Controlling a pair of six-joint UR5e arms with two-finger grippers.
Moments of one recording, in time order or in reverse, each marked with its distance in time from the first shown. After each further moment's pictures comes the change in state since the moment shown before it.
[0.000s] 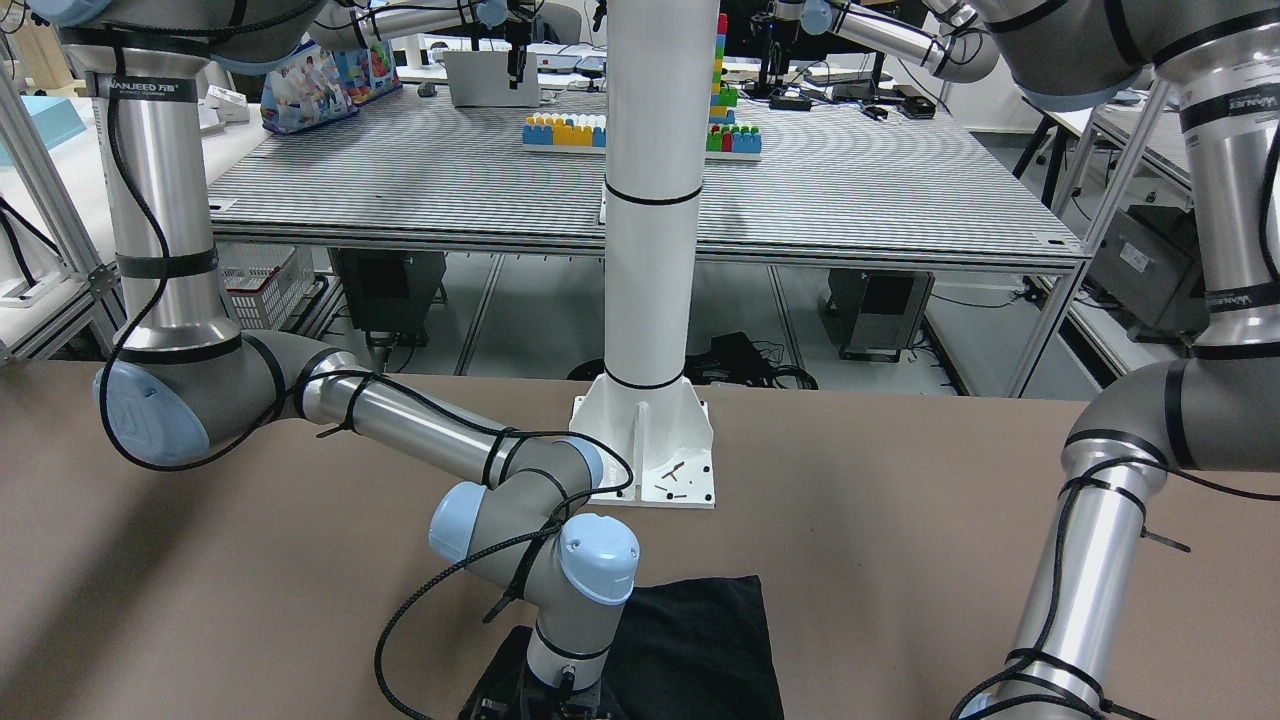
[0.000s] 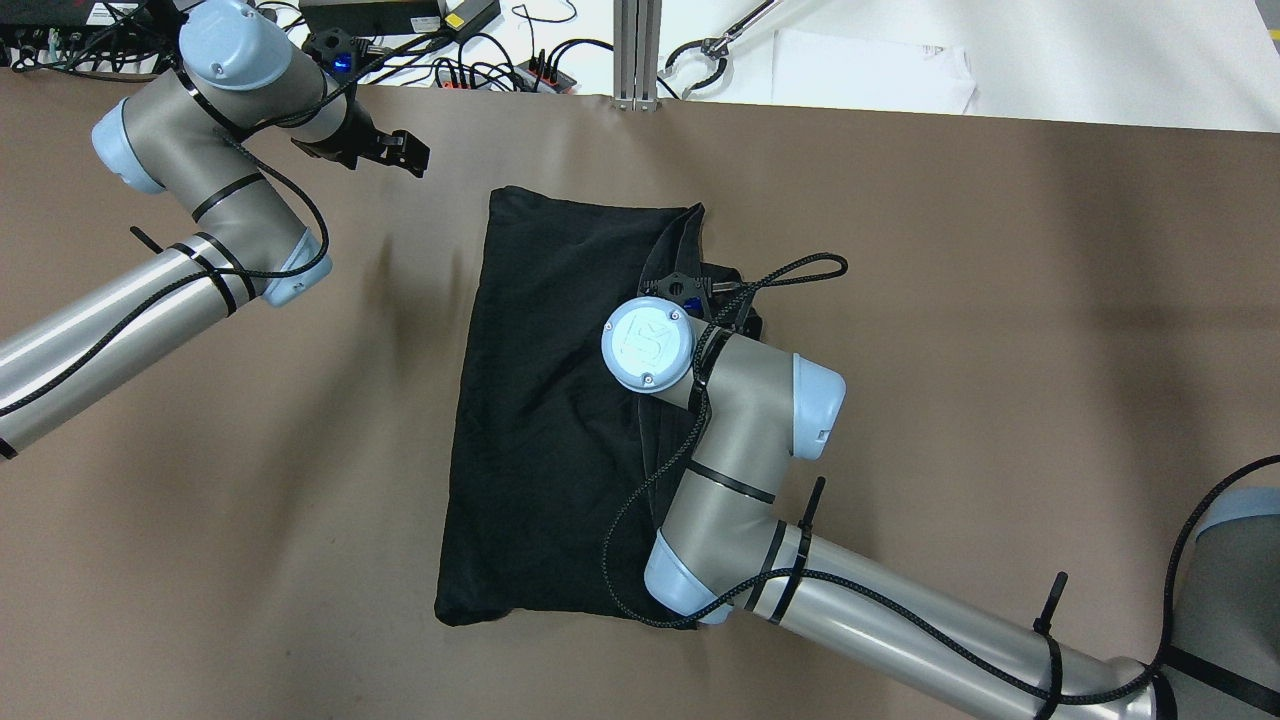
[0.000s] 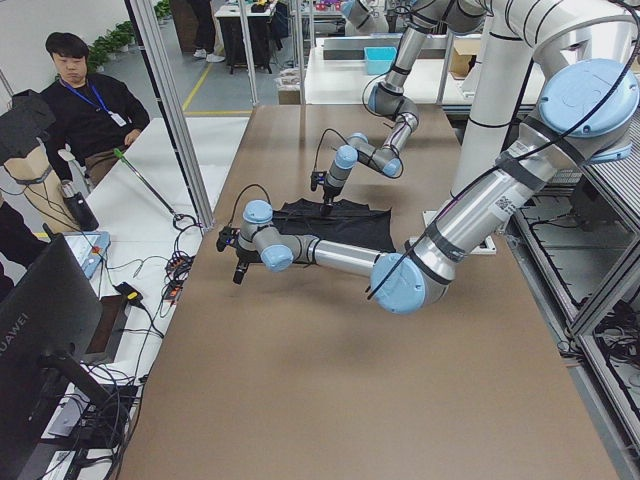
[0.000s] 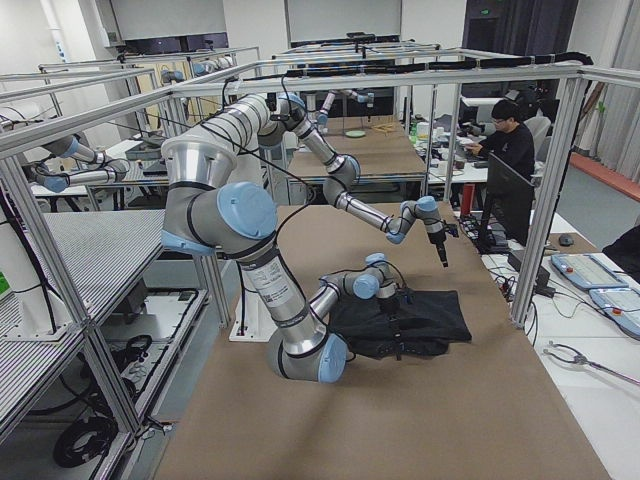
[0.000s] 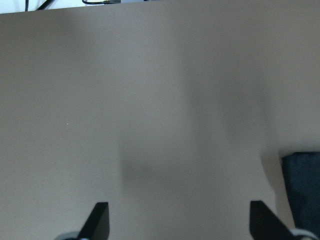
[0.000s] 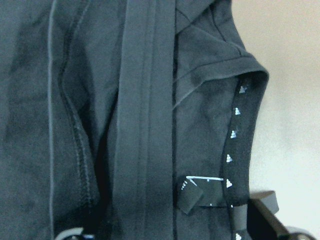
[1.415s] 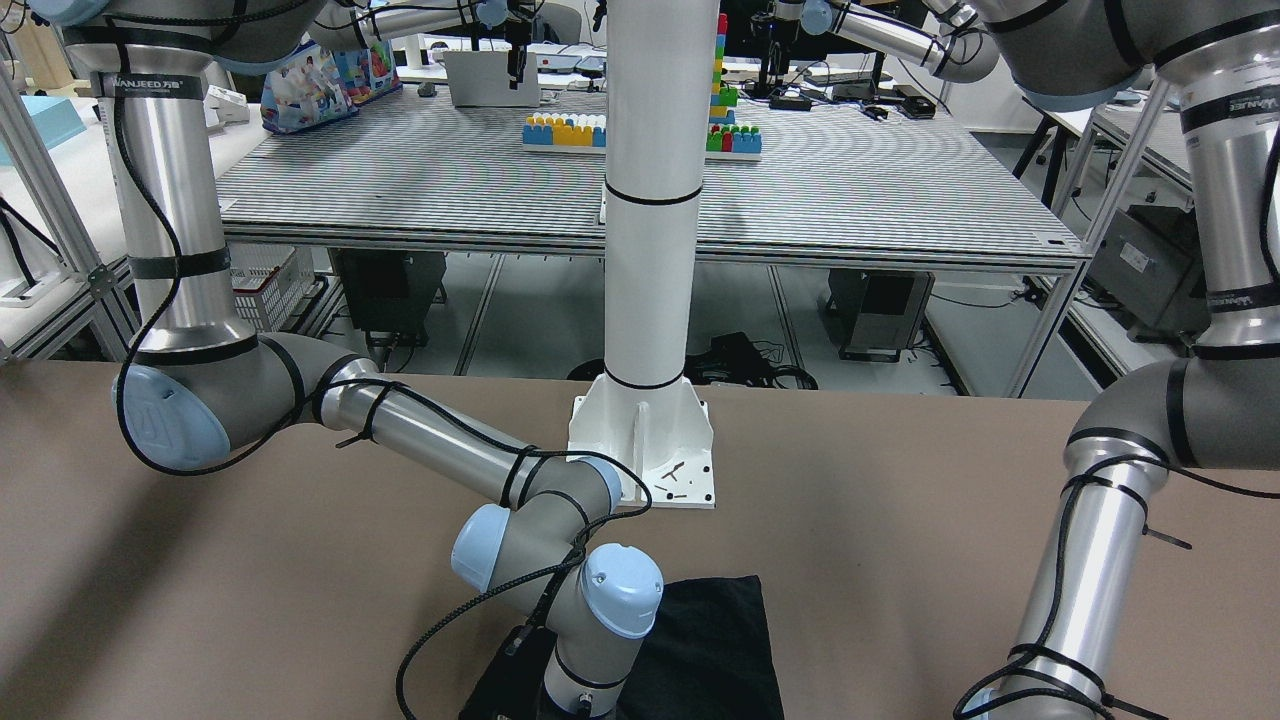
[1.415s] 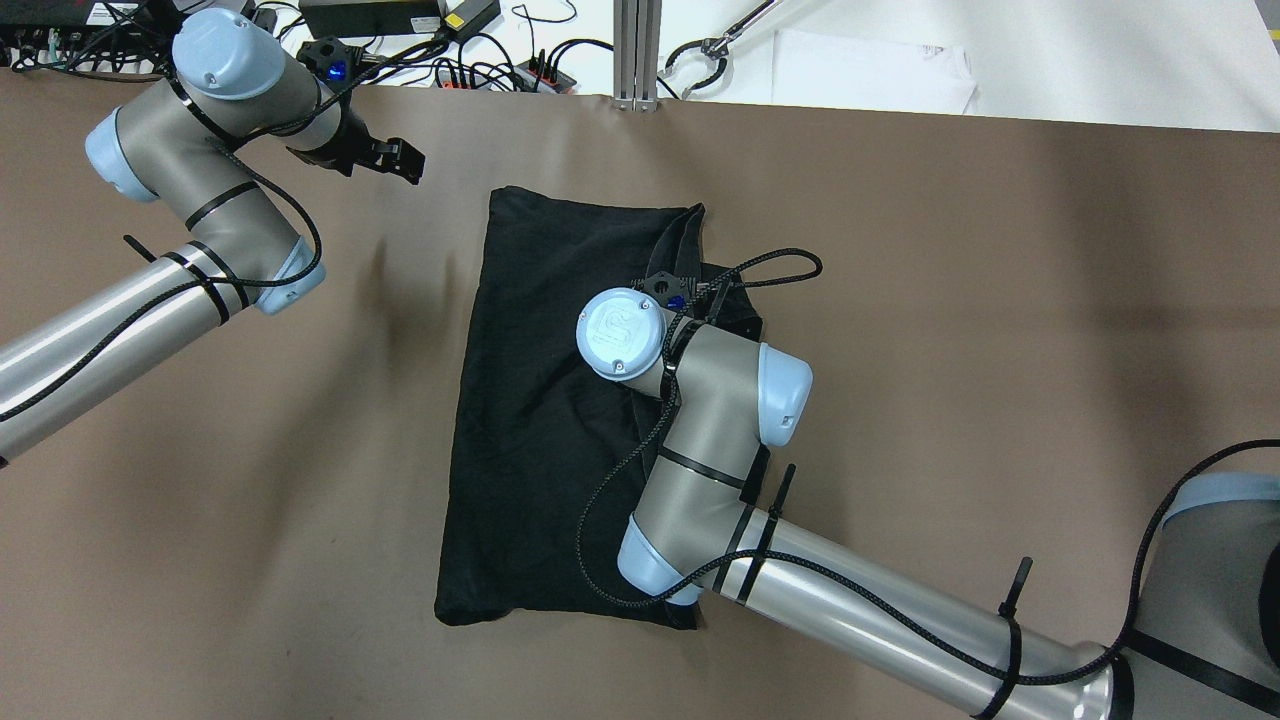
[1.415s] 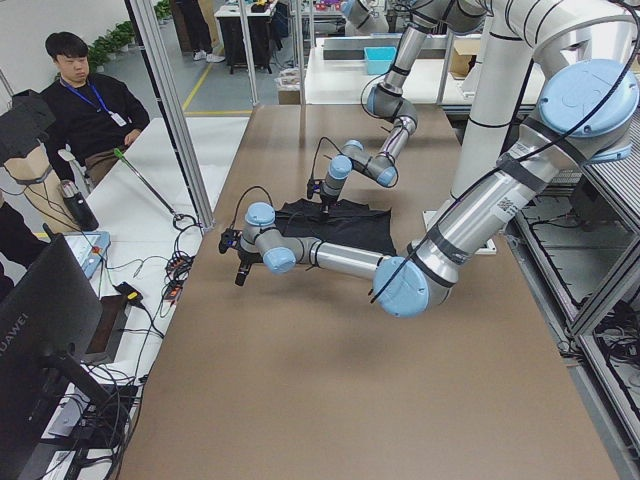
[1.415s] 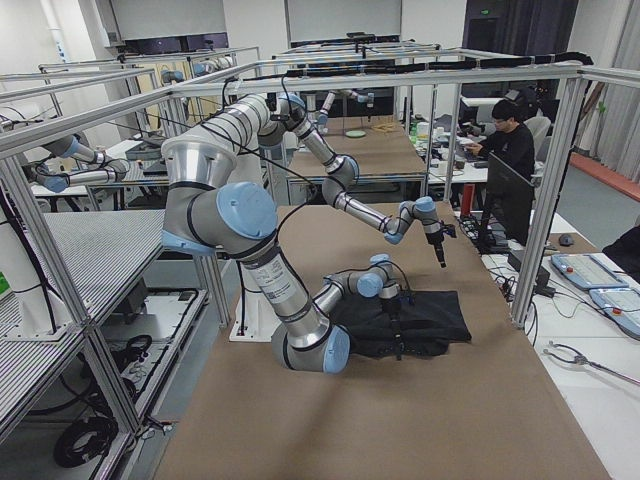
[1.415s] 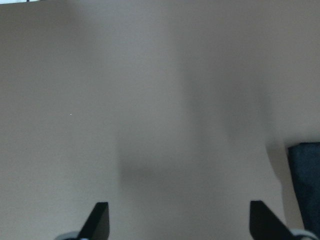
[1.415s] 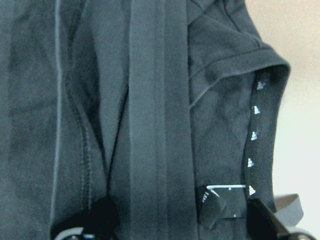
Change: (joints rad) left arm 0.005 0.025 -0.023 -0.002 0.000 0.001; right arm 0.001 0.064 -0.106 -0.006 0.031 0.015
